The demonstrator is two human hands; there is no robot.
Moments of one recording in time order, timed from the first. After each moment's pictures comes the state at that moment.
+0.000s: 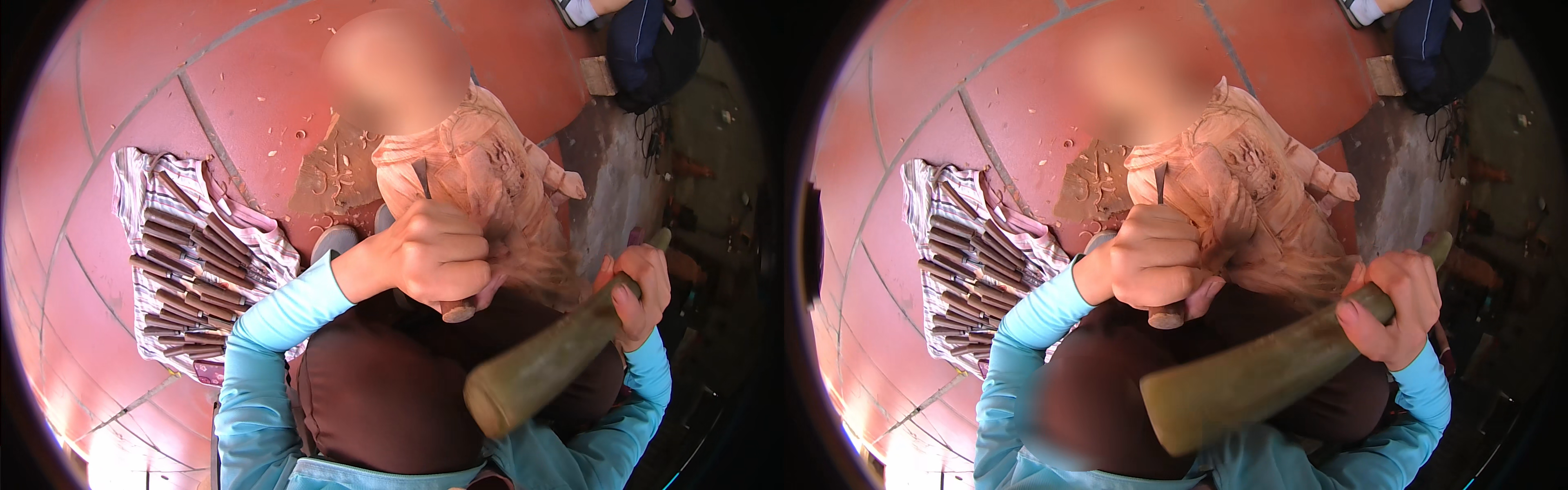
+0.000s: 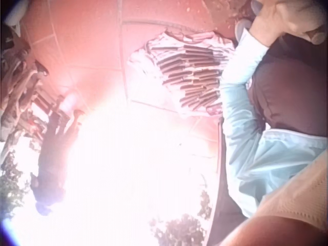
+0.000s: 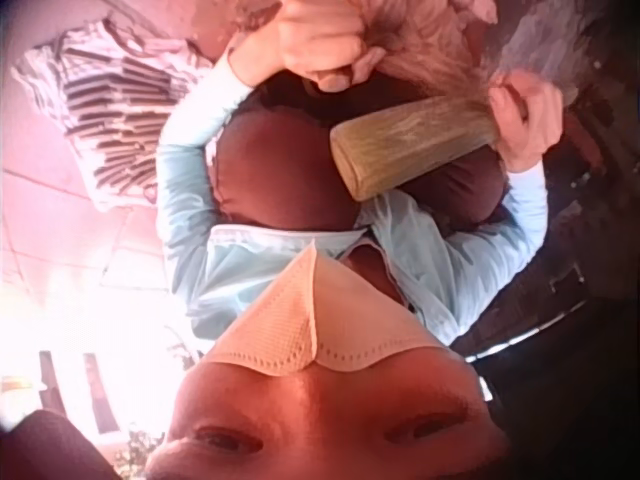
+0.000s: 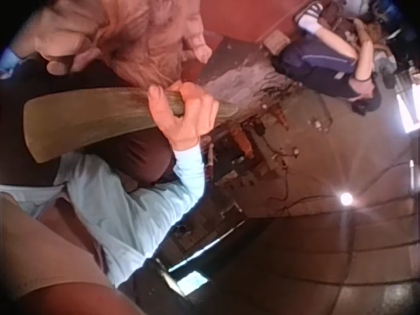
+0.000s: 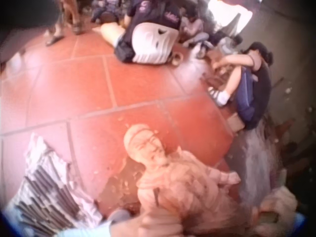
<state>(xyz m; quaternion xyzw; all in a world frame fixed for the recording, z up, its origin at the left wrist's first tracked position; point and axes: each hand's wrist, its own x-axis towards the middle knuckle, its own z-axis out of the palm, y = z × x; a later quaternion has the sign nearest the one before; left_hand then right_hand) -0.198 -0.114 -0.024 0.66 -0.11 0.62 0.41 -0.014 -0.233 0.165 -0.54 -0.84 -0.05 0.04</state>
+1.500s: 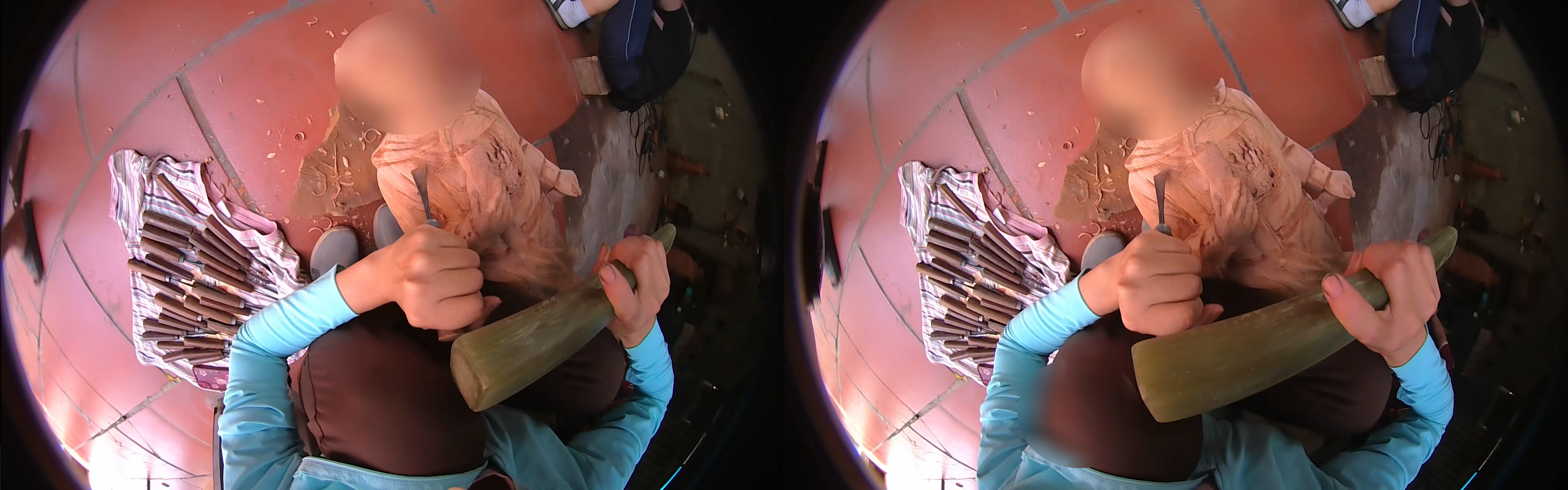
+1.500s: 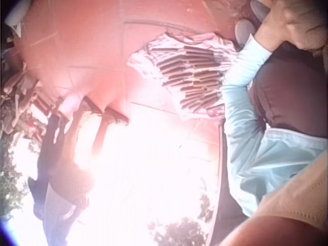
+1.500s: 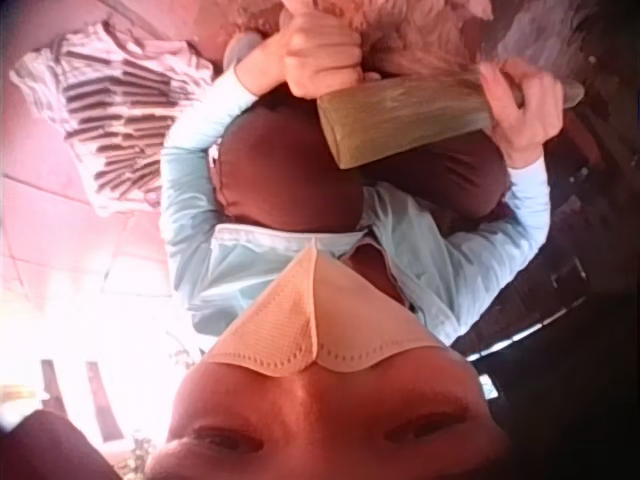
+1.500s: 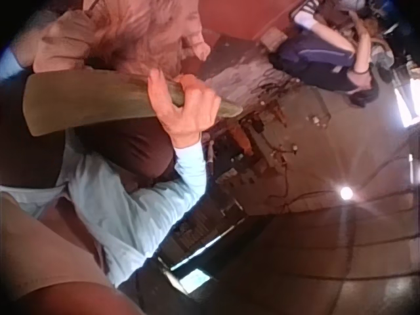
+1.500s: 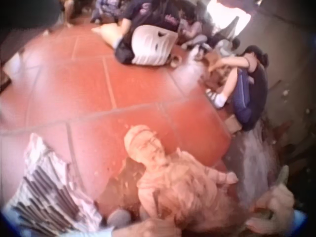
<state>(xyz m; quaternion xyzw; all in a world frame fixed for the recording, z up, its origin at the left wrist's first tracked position) -0.202 -0.134 -0.023 0.65 -0.12 0.67 0.35 -0.031 -0.224 0.169 -0.53 -0.84 -0.08 0.01</state>
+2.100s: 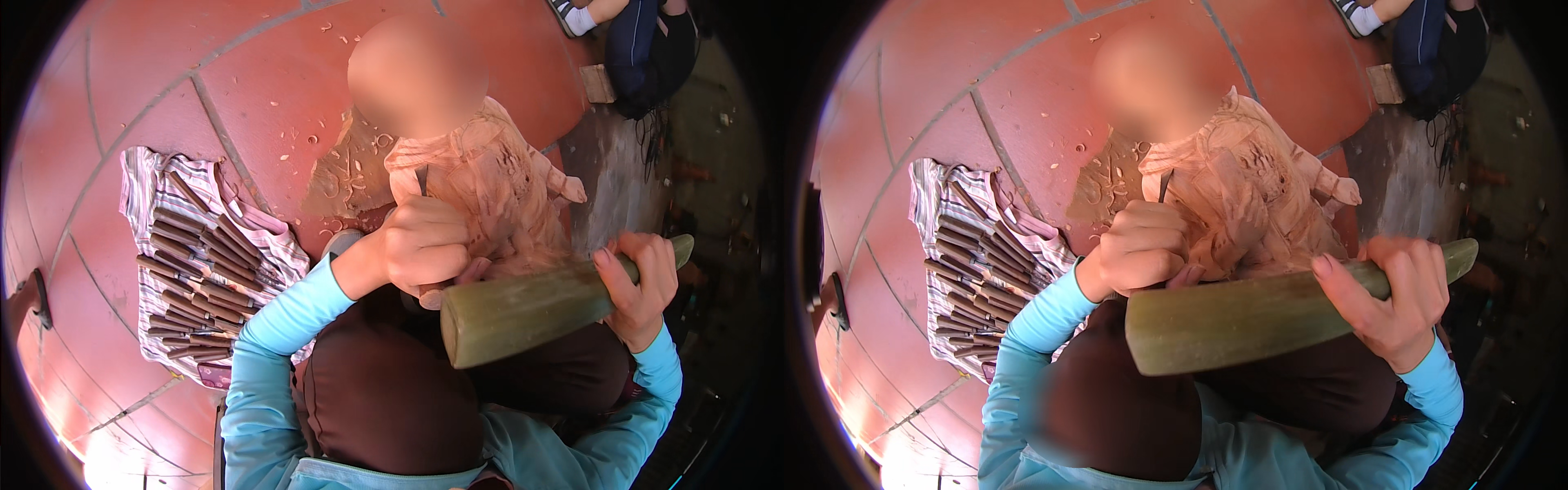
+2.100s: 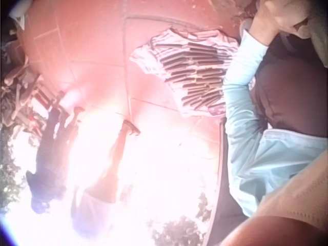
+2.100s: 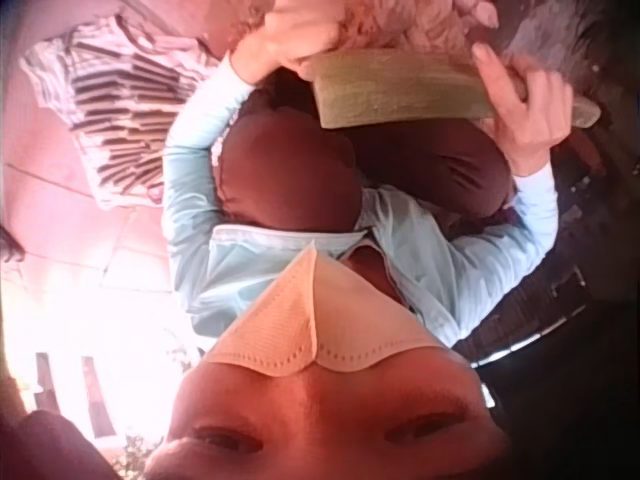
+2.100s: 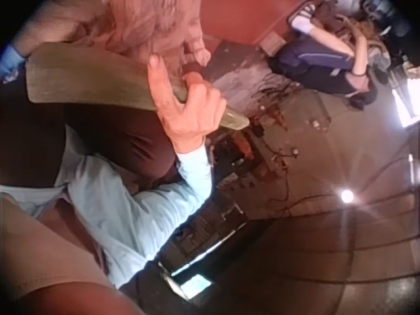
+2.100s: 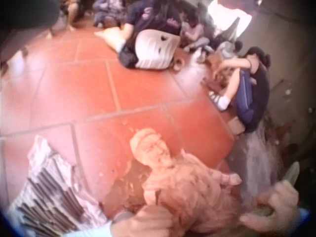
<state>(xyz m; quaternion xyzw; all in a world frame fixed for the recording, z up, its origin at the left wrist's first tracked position) -0.217 -0.114 -0.030 0.63 -0.08 0.63 0.45 -0.049 -0.210 0.181 -0.54 -0.84 -0.08 -0.04</state>
